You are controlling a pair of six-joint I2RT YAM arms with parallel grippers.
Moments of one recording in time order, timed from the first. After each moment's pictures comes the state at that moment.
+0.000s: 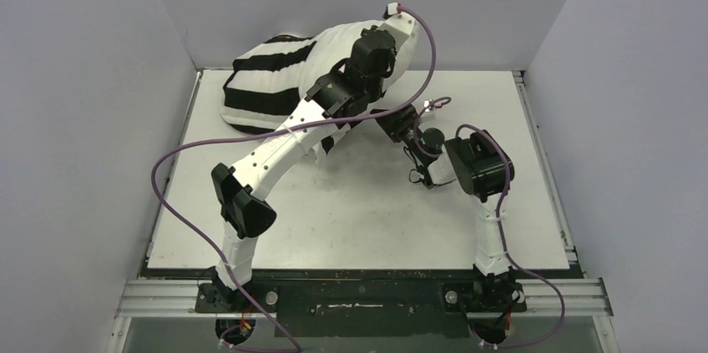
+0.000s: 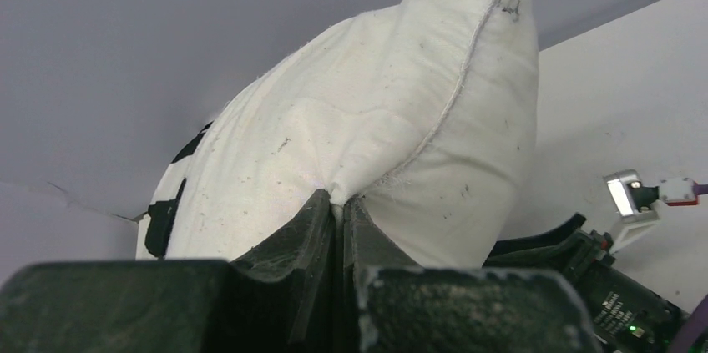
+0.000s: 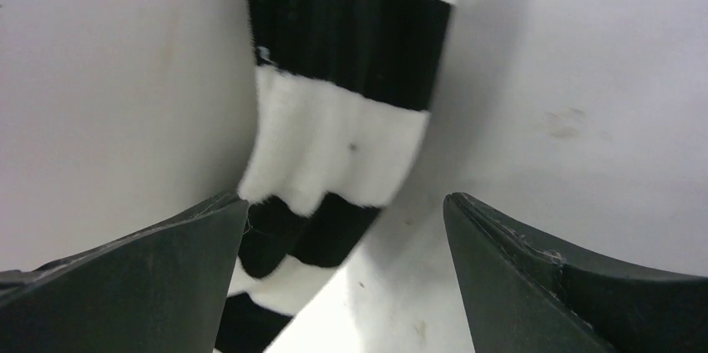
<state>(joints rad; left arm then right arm) -0.84 2.01 2.29 -0.49 -0.69 0.23 0.32 2.21 0.90 1.42 -0.31 1.16</state>
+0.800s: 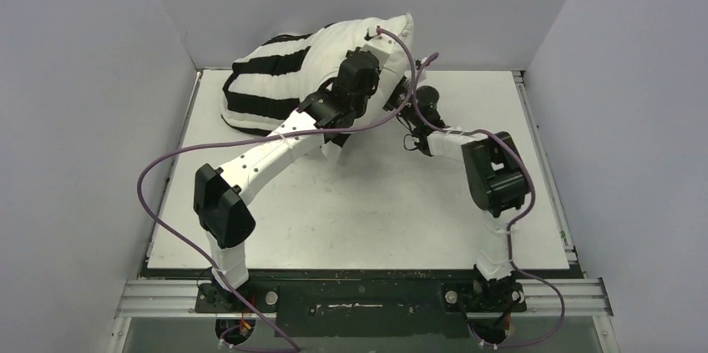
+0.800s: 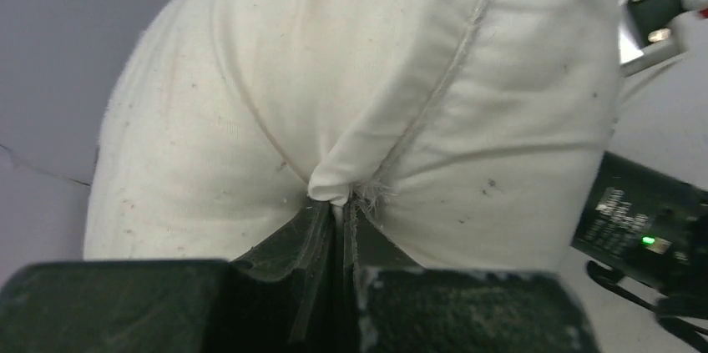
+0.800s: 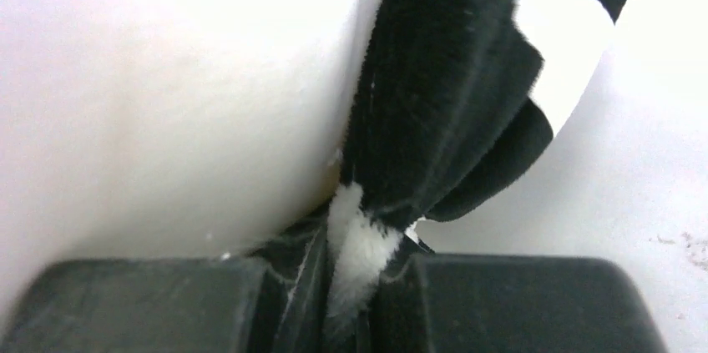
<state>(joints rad) -0.80 1.86 1.90 -0.32 -0.63 0.15 0.37 2.08 1.24 0.94 -0.37 1.03</state>
